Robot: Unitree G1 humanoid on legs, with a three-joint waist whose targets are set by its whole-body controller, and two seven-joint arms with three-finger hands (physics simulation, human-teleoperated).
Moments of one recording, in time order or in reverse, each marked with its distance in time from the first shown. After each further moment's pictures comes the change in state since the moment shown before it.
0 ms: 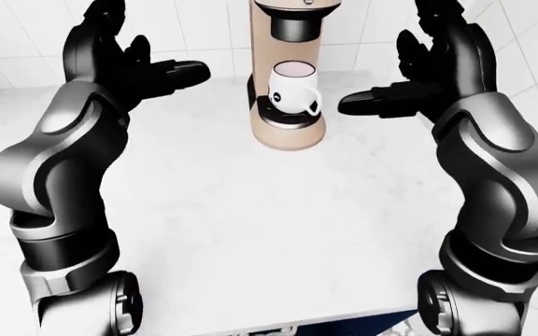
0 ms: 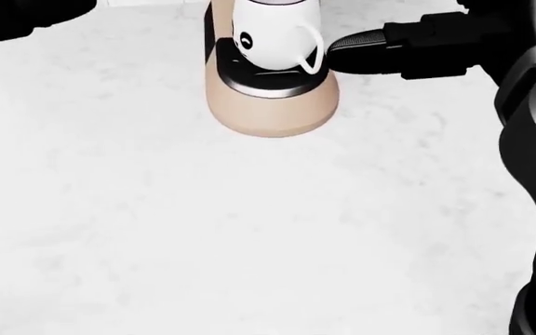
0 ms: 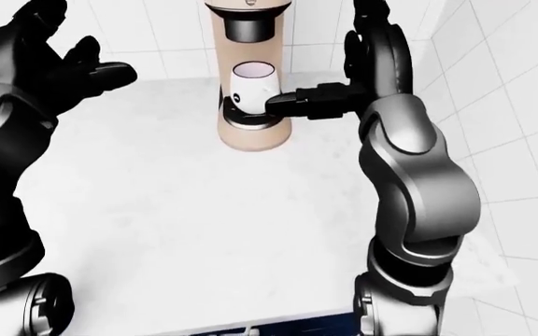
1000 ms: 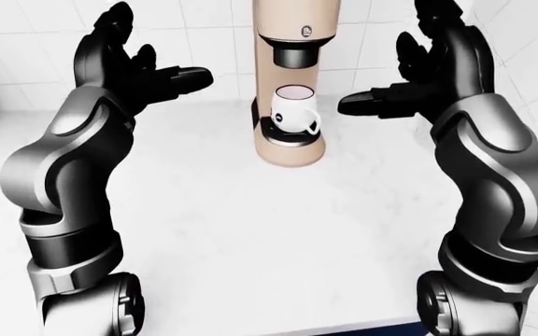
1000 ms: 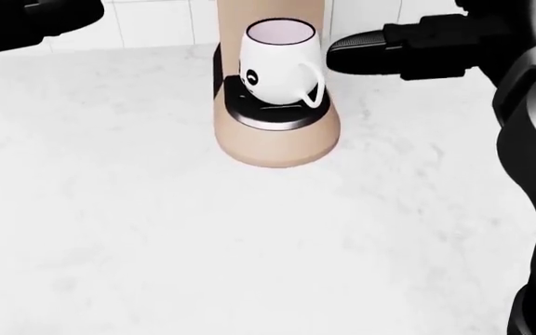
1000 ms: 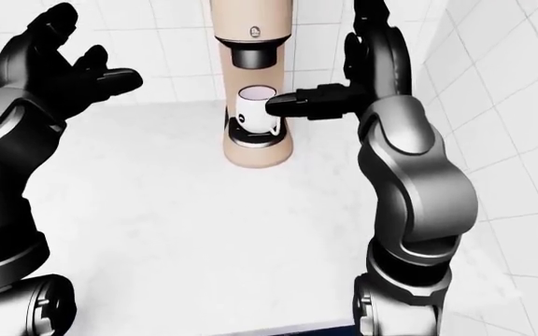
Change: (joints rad) left arm 0.009 -0.011 -0.008 0.039 0.008 -0.014 -0.014; right arm 0.006 0.005 -0.002 0.009 0.000 -0.011 -0.004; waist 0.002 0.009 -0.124
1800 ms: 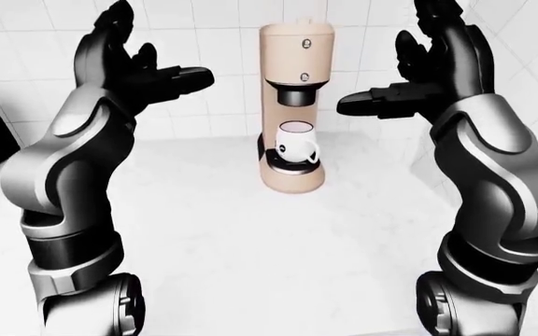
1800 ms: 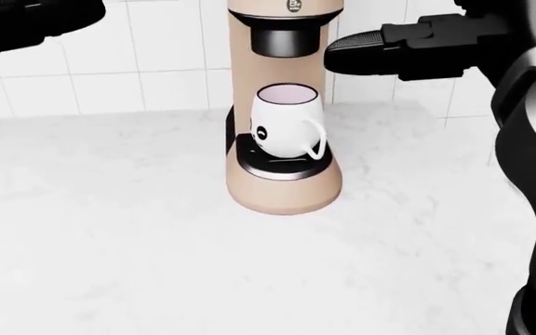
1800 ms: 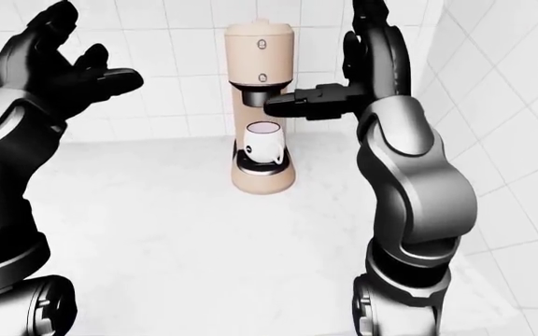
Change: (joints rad) left arm 0.004 -0.004 -0.001 -0.012 -0.002 -0.005 0.000; right arm 0.001 0.004 0.004 -0.012 0.002 -0.001 -0.003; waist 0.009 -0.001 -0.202
